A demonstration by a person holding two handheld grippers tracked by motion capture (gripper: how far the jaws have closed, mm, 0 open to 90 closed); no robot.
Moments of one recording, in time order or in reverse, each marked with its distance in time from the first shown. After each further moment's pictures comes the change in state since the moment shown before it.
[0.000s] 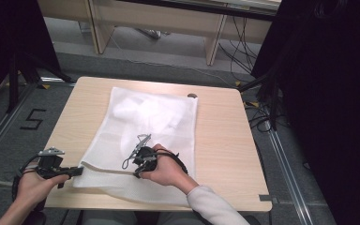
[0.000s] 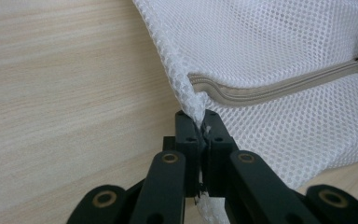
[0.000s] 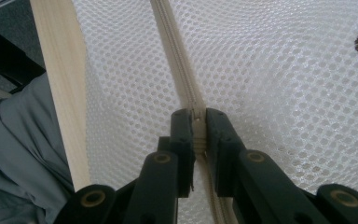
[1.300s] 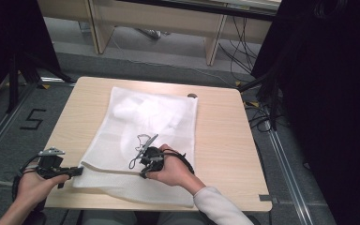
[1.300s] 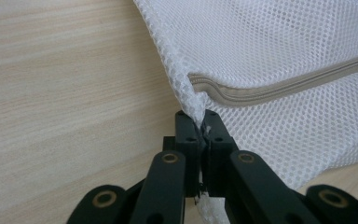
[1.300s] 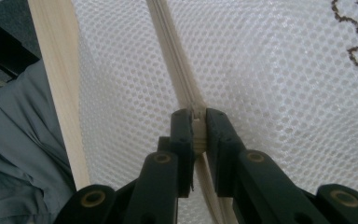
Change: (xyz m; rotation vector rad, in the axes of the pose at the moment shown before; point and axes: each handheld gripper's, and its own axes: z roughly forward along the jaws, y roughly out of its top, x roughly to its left) left arm -0.001 0.000 0.002 -0.015 0.013 -0.024; right arm -0.006 -0.015 -0.010 0.010 -0.003 0.019
